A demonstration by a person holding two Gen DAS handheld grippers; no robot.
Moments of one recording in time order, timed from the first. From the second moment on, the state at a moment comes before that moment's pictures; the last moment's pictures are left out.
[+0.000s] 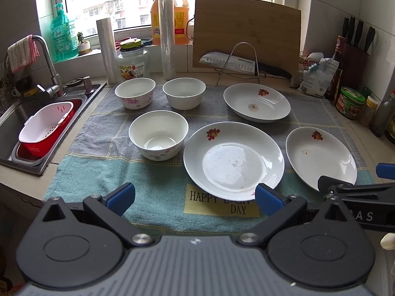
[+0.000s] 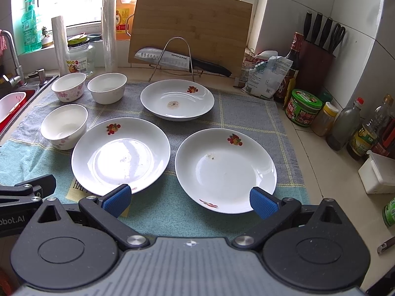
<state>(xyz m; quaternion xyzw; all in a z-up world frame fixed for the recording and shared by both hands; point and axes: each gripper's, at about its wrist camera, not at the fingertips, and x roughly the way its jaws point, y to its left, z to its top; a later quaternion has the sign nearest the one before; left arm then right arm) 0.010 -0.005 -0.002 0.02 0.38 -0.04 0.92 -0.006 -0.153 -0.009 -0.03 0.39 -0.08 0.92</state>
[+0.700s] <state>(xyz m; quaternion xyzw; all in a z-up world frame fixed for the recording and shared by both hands) 0.044 -0.005 -0.018 0.02 0.37 -0.11 0.92 0.002 -0.196 -0.041 -0.03 0.37 -0.08 0.93</state>
